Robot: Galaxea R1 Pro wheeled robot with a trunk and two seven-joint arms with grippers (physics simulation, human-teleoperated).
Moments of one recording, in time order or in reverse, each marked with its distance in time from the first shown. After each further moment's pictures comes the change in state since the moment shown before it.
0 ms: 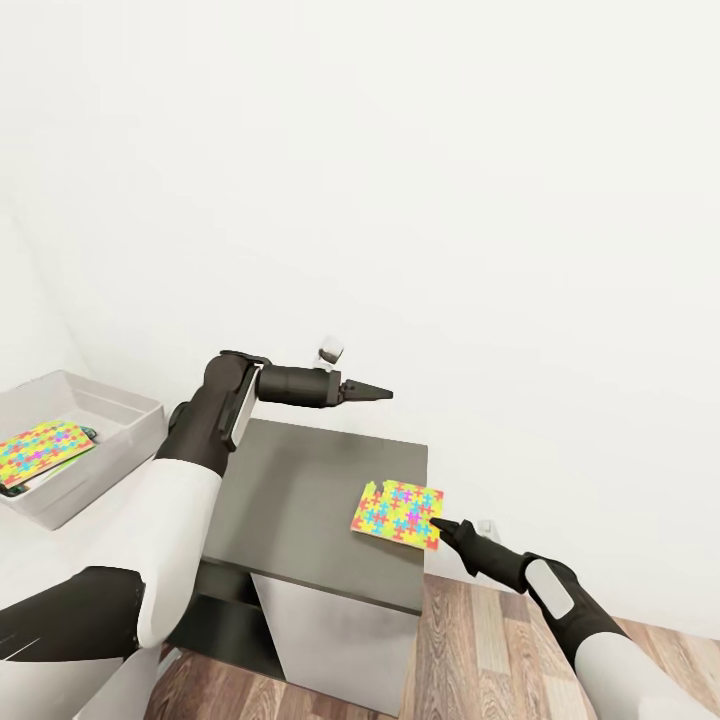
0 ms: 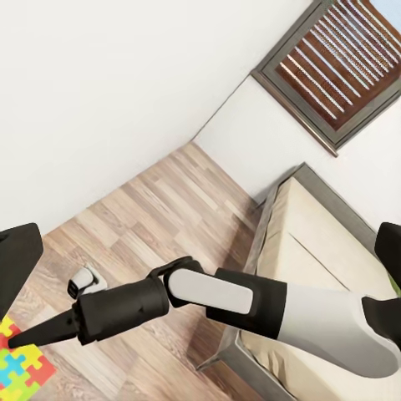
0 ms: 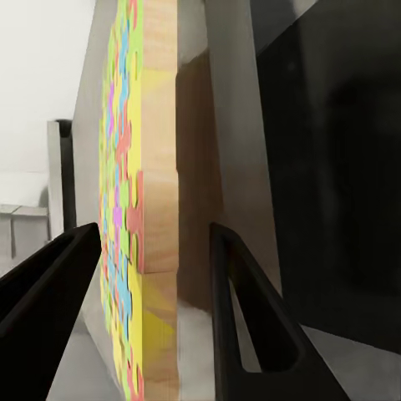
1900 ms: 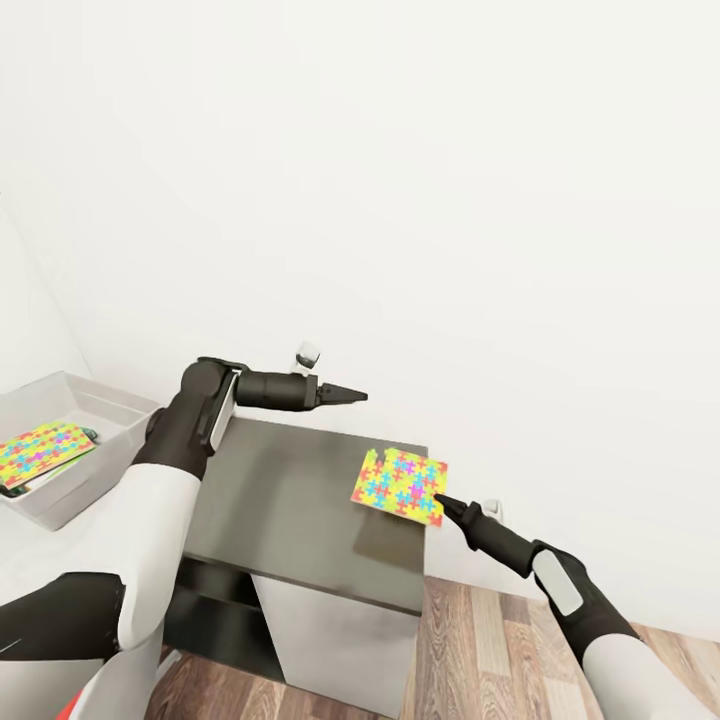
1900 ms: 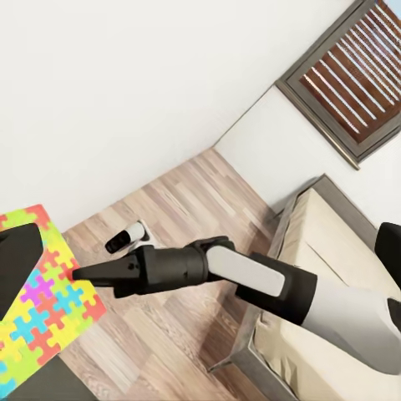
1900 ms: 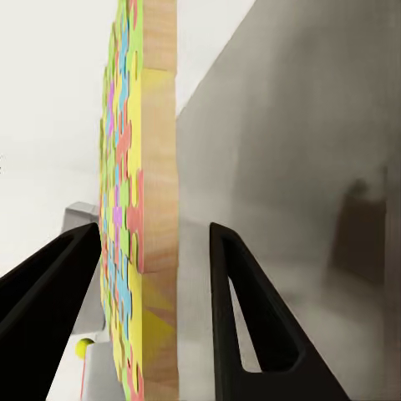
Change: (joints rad) left arm 0.018 0.070 0.025 0.005 0.000 0.000 0.000; right arm 0.023 -0.014 0.002 -0.116 0.003 -0.035 0.169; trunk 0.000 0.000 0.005
